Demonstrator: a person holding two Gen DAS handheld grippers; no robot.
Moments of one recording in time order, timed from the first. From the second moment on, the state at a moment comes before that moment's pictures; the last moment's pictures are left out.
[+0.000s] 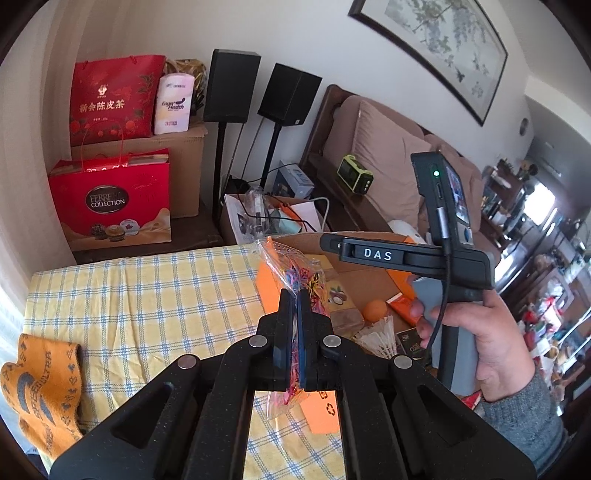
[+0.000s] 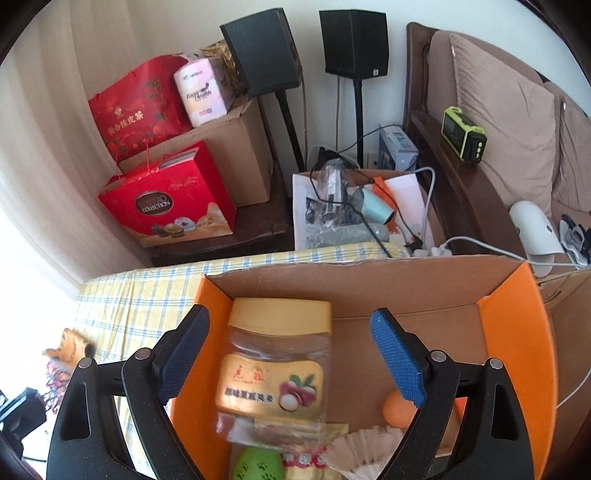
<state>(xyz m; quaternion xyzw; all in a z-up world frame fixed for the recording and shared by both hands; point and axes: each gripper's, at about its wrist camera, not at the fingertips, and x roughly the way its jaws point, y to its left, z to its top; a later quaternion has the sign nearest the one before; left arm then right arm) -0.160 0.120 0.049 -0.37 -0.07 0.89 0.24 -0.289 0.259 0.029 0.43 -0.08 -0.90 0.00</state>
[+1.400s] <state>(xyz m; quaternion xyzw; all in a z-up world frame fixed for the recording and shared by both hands) -0.161 0.226 0.002 -0.46 -0.02 0.84 0.28 -0.139 0.311 0.049 0.38 -0.08 -0.92 -0.03</state>
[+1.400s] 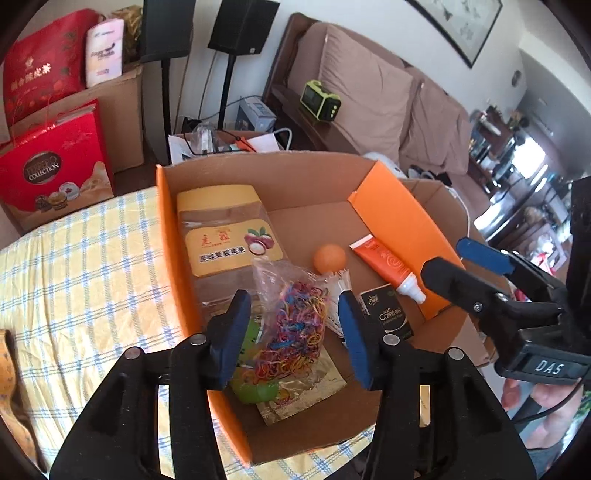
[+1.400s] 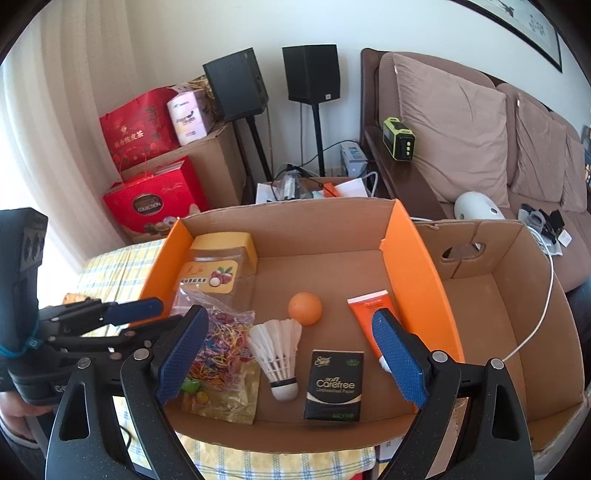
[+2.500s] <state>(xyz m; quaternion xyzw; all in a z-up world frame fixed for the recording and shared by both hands) -0.110 0.093 0.028 -0.41 -0.02 0.89 0.18 -0.139 0.217 0.049 0.38 -0.04 -0.93 0.03</state>
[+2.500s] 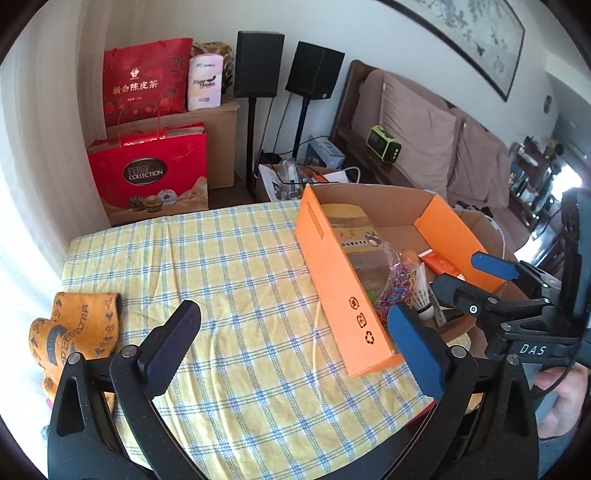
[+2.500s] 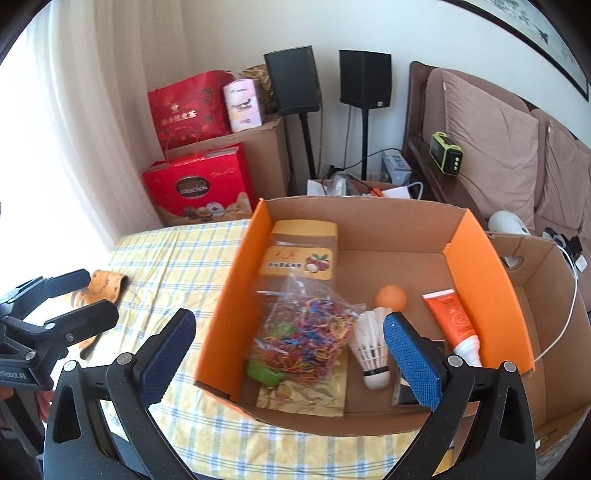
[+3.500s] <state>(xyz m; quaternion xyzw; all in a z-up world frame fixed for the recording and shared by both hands) -0.106 -0.069 -0.008 -0.42 -0.10 0.90 0.05 -0.201 0.074 0.033 0.38 0.00 -0.91 0.14</state>
